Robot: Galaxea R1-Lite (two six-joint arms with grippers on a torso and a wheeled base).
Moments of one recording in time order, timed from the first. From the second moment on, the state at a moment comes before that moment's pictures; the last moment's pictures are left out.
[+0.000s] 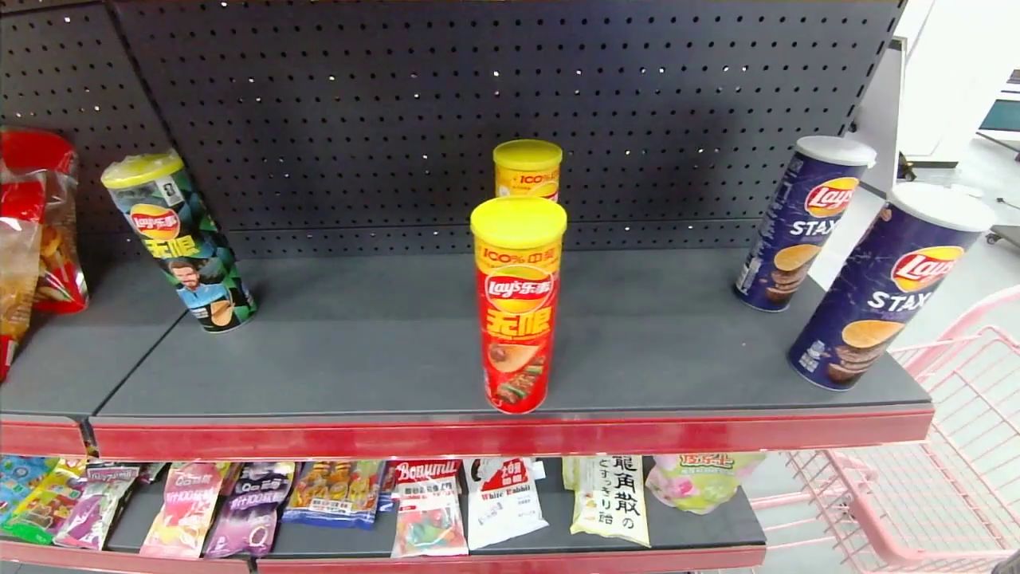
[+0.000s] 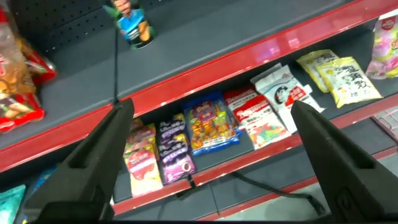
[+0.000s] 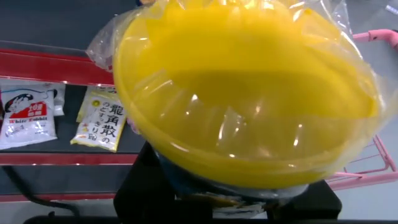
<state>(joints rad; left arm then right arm) -0.29 0.18 -0.53 0.50 0.11 0.29 -0.04 0.48 -0.44 0.17 -0.09 -0.22</state>
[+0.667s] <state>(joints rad) -0.29 0.17 -0.53 0.50 0.11 0.29 -0.04 0.47 -0.44 0.17 -0.09 -0.22</state>
